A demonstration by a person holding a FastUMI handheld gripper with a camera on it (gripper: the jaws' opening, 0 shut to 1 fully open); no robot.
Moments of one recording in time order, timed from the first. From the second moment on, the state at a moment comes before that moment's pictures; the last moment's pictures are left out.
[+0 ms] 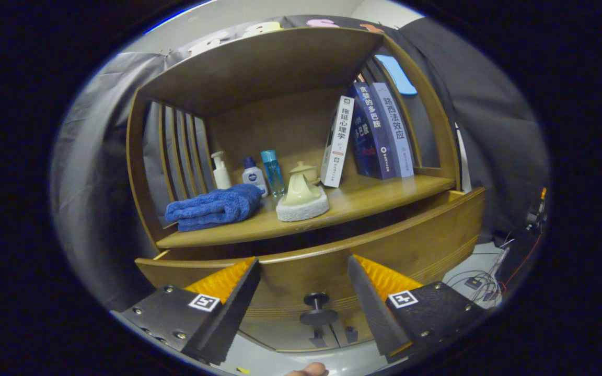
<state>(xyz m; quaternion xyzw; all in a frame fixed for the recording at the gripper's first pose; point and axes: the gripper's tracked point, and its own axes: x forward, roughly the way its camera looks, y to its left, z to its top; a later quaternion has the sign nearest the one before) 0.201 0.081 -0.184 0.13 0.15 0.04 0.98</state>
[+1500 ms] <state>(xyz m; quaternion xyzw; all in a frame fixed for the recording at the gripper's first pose) 0.206 0.066 -0.110 0.09 0.12 0.01 0.99</state>
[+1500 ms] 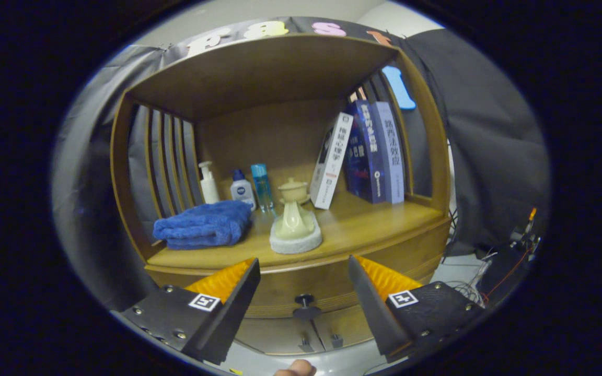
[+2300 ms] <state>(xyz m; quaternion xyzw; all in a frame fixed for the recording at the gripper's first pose) 0.106 0.005 0.015 -0.03 0.11 -0.02 0.99</state>
